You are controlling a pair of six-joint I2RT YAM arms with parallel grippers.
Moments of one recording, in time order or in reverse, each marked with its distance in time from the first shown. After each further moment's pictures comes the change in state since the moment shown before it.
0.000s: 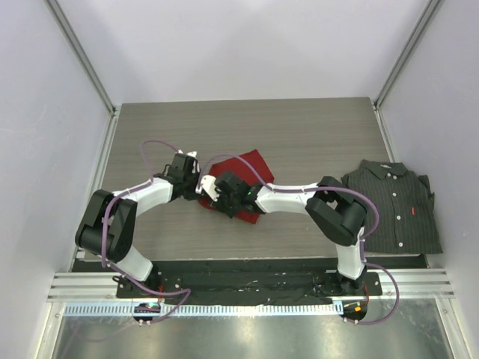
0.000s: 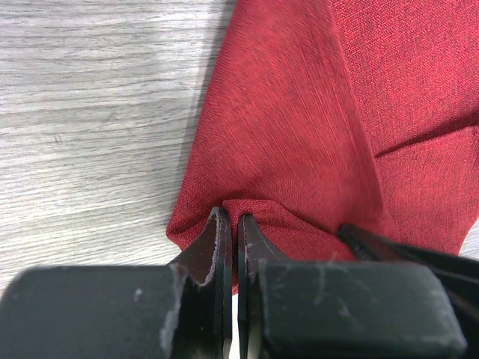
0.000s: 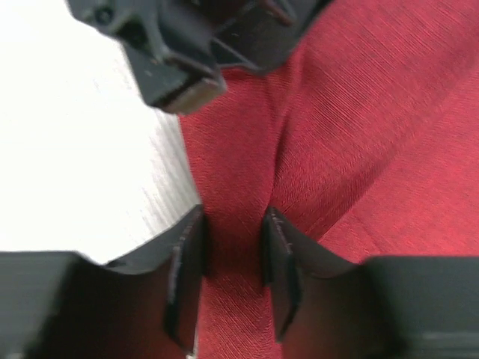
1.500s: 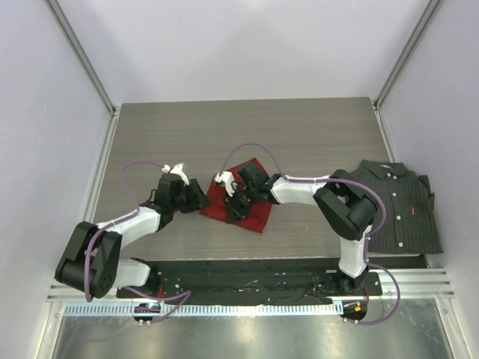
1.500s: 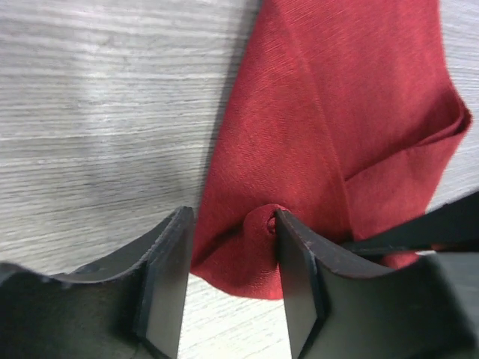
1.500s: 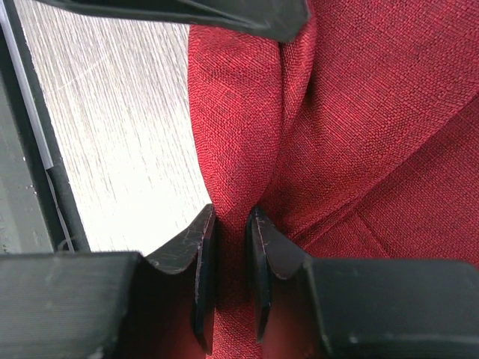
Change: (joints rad) left arm 0.018 -0.291 -0.348 0.311 0.045 -0.131; right arm -0.165 -0.029 -0.097 -0.017 -0.585 0.153
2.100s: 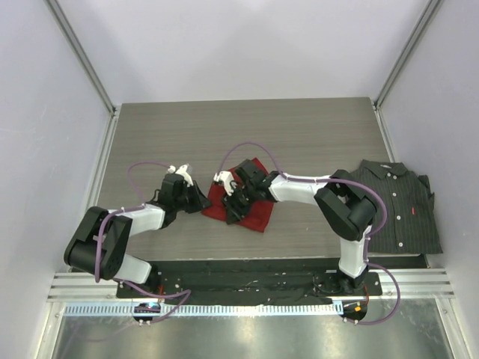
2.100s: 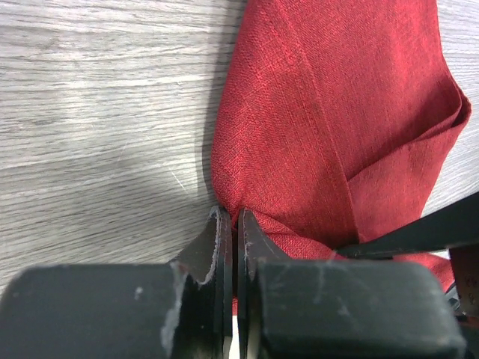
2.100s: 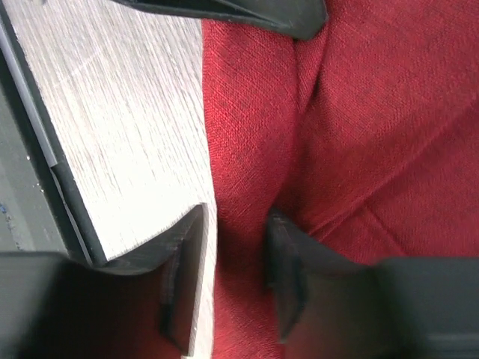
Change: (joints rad) left arm 0.002 0.150 -0.010 0.158 0.085 -0.002; right arm -0.001 -0.001 0.048 -0.098 0.034 0.021
